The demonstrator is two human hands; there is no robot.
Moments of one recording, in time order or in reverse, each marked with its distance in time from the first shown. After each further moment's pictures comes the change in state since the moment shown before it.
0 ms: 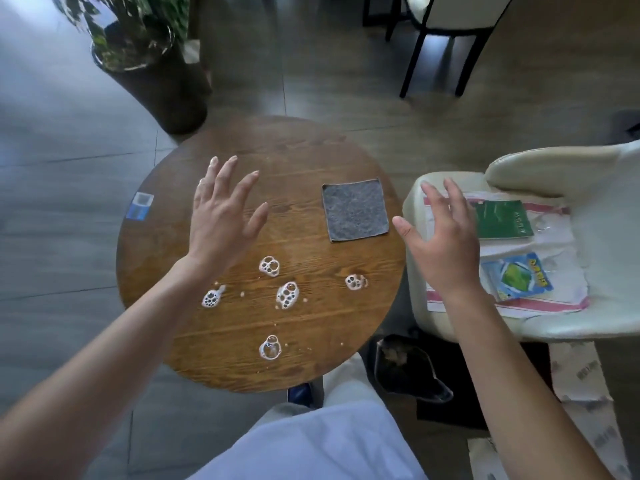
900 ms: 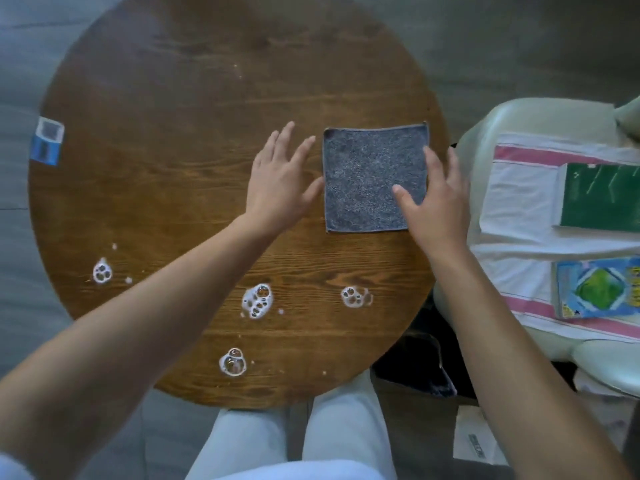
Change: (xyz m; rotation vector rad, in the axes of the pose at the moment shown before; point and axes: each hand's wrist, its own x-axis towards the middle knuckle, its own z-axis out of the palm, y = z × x) left_hand 0.118 0.024 0.270 0.007 -0.440 -0.174; right_hand 0.161 0.129 0.230 -0.060 -0.399 0.161
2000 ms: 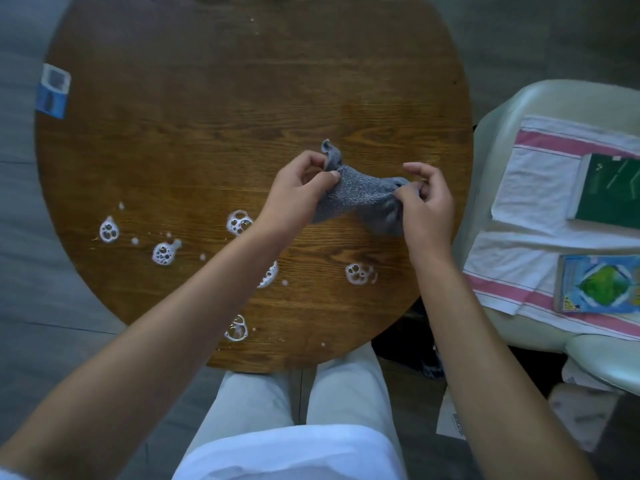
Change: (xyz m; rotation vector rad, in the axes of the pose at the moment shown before) left_hand -0.059 0.036 -0.021 -1.183 -0.147 -0.459; right_hand -0.041 -0.017 0.026 0.845 -0.111 0.306
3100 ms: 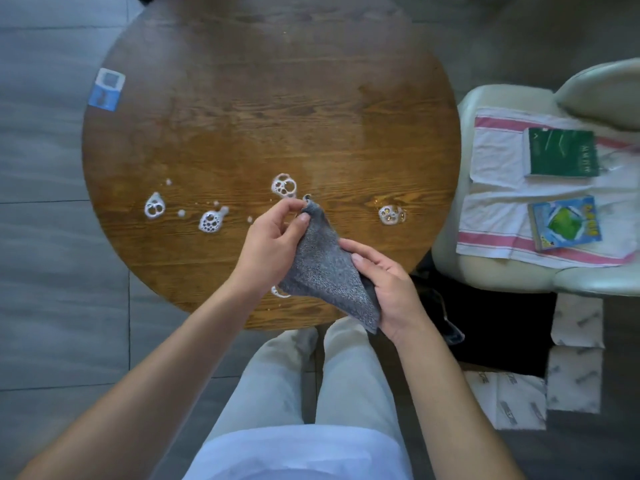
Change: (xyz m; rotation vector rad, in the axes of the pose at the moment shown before) left_hand -0.195 -0.112 -0.142 0.090 -0.044 0.206; right_hand -0.290 0.069 0.084 0.534 -0.337 0.254
